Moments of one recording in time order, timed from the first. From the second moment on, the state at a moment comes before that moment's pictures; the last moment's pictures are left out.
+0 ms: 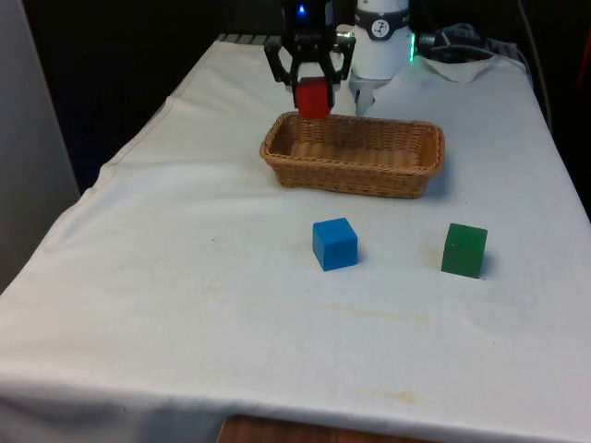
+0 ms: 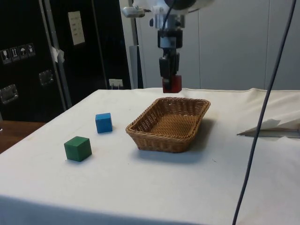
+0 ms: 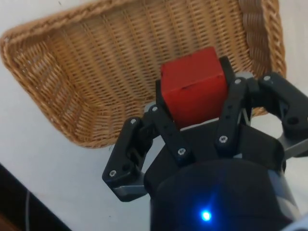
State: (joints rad) arm 0.31 -0.03 -0.54 -2.53 0.12 2.55 -0.31
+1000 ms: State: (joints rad) arm 0.31 0.17 -0.42 -2.65 0.22 2.86 -0.23
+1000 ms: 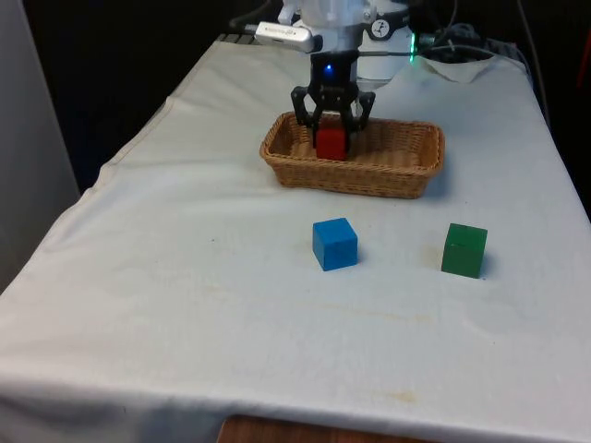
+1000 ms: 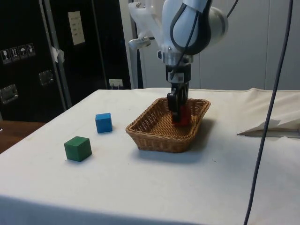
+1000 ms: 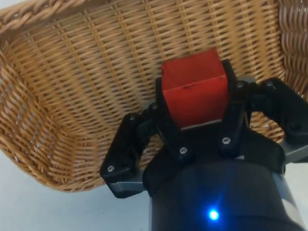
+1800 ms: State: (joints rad) arm 0.31 0.15 -0.41 -2.65 0.22 2.85 -0.23
